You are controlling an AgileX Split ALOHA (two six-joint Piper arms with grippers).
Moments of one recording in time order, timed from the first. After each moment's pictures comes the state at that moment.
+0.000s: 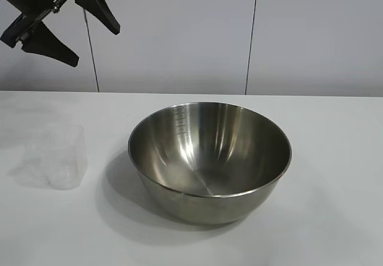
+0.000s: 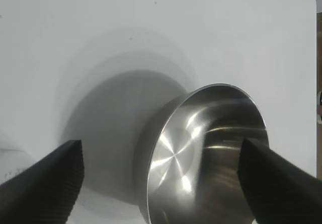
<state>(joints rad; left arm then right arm) -0.15 1.86 -1.49 -0.73 0.93 0.21 -0.17 -0.02 -0.68 0.02 1.16 -0.09</state>
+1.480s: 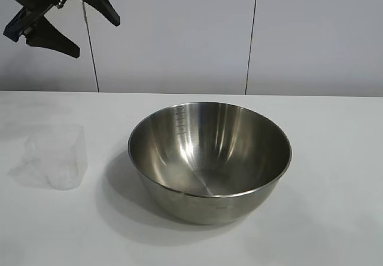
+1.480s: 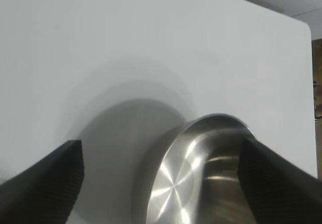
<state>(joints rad) -0.15 1.86 -1.49 -0.75 0.78 0.21 -0.10 -0.02 -0.47 -0.01 1.08 -0.06</state>
